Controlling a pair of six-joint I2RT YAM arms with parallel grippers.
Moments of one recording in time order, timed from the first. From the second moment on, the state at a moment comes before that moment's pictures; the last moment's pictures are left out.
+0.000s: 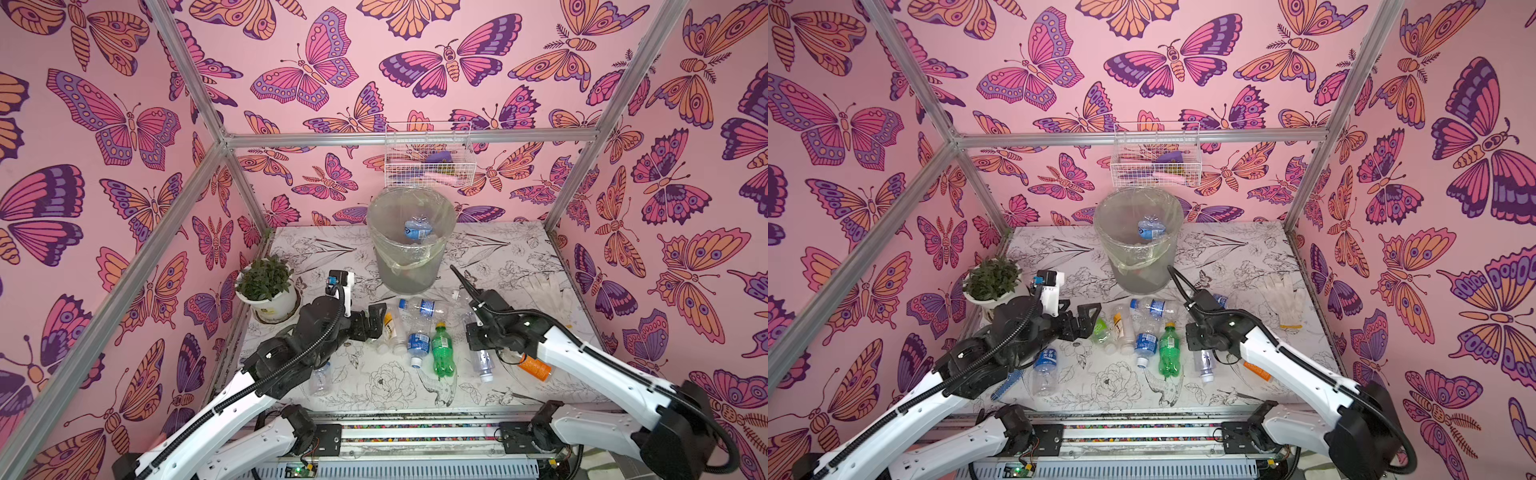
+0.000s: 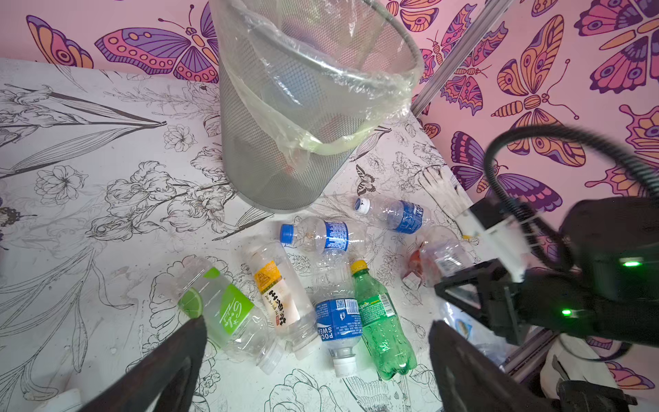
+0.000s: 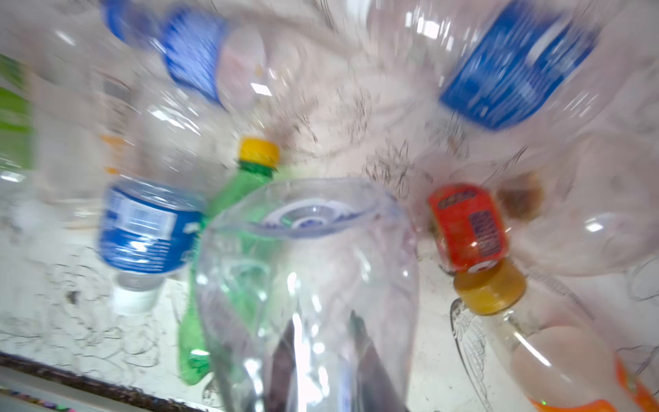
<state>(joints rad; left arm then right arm) -0.79 0.80 0.95 -0.62 -0.23 -0.53 0.68 1.11 0.90 -0.81 0.12 0.52</state>
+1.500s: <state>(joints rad) -0.79 0.72 0.86 -0.67 -0.21 -0.60 0.67 1.28 1.67 -0.25 0.10 0.02</state>
